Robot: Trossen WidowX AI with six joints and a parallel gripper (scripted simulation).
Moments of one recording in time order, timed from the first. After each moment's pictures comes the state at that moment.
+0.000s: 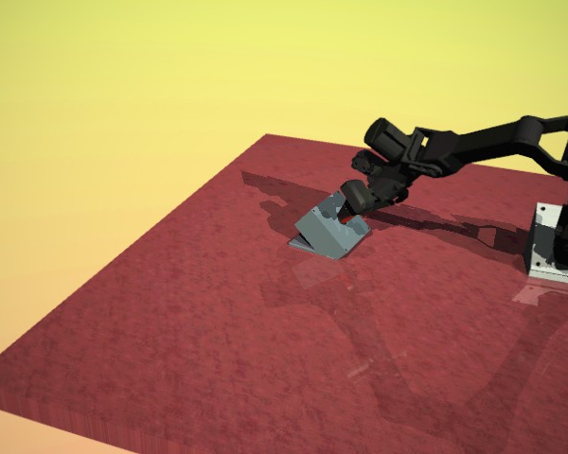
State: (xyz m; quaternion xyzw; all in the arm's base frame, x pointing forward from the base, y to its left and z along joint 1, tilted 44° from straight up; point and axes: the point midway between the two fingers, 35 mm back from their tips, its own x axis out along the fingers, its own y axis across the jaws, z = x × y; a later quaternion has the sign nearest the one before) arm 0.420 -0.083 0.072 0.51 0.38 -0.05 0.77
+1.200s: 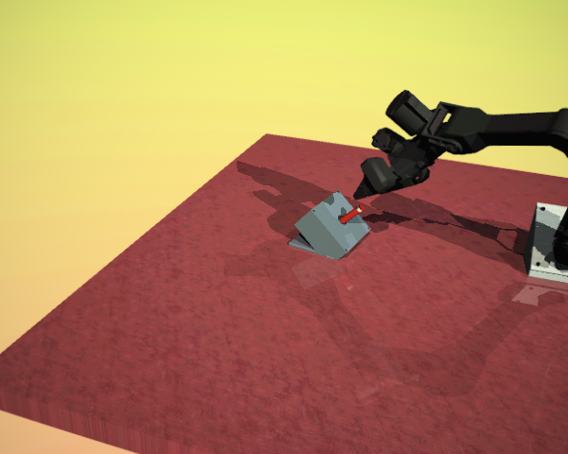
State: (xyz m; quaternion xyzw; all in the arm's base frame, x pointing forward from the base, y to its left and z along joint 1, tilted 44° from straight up) arm 0.380 -0.108 0.111 0.51 0.38 -0.06 0.77
